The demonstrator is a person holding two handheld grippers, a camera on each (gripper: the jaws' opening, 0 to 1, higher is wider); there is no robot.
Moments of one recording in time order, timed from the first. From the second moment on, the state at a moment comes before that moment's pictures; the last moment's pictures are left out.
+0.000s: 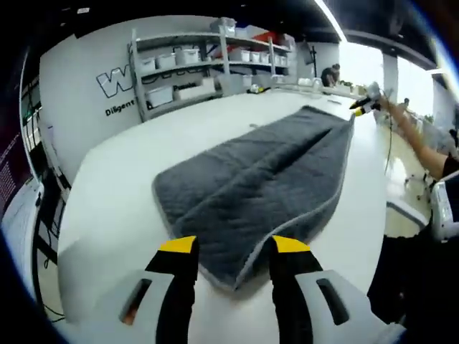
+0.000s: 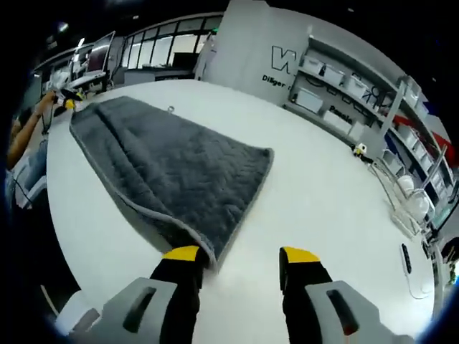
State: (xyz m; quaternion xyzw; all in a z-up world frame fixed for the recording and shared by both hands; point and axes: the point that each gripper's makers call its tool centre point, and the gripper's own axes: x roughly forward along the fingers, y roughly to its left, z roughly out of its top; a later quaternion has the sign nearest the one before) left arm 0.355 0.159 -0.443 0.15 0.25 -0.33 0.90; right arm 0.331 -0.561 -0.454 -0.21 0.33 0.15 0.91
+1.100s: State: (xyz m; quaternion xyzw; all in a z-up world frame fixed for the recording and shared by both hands) left arm 0.454 0.127 -0.414 0.10 0.18 -0.31 0.93; right arm 0.400 -0.480 -0.427 -0.16 0.29 0.17 0.93
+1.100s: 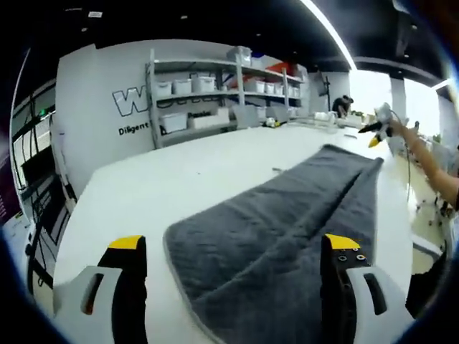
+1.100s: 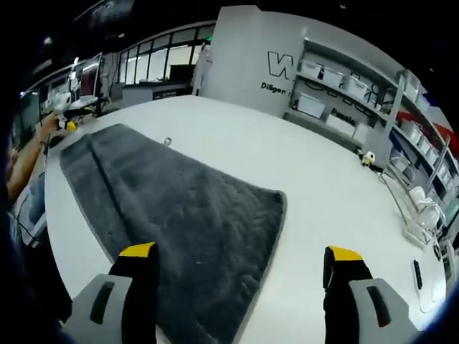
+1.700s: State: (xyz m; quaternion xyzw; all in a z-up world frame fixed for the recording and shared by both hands) left arm 0.549 0.133 -0.454 0.09 0.21 -0.27 0.94; right arm 0.506 -0.452 -0.444 -0.10 0.25 0.19 0.95
